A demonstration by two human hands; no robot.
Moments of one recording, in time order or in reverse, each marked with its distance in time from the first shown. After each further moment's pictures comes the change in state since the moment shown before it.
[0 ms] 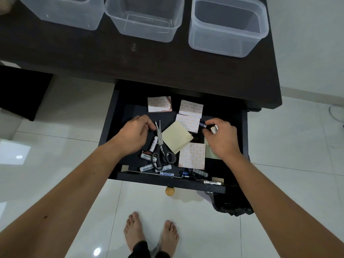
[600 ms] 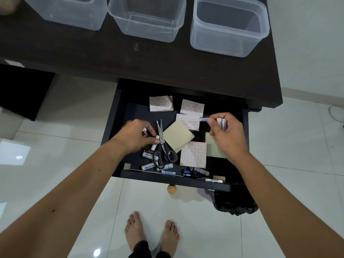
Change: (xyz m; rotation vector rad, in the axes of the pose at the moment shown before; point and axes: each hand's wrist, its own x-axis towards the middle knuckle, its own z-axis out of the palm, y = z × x) left_hand -0.001 0.001 -0.004 0.027 -0.081 -0.187; right_hand -0.014 -0.008 -0.017 0.477 -0.031 0.055
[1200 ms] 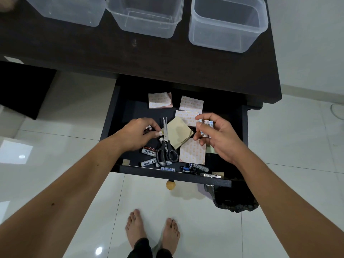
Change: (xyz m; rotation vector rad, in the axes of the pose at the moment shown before) left_hand 0.002 -0.001 0.006 0.022 -0.057 0.158; right_hand -0.013 -0.011 0.002 0.350 -0.396 0.157
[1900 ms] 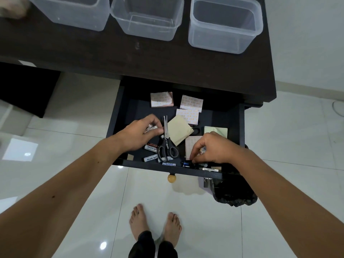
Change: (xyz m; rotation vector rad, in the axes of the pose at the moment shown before) left_hand -0.024 0.011 -0.010 -0.100 -0.066 0.034; right_hand -0.011 0.003 -0.004 -1.159 -0.383 0.015
